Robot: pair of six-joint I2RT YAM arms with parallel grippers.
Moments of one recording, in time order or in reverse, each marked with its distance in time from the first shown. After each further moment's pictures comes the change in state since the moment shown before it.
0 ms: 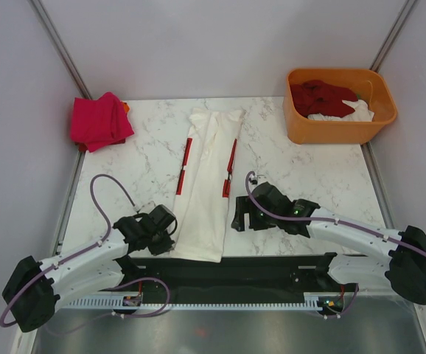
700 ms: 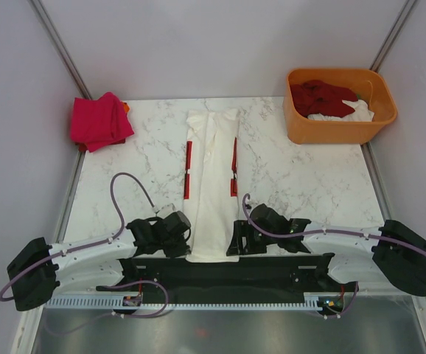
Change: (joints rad) left arm -0.204 0.083 0.013 0.167 0.035 -0.088; right arm 0.108 0.048 -0.253 0.315 -0.258 0.187
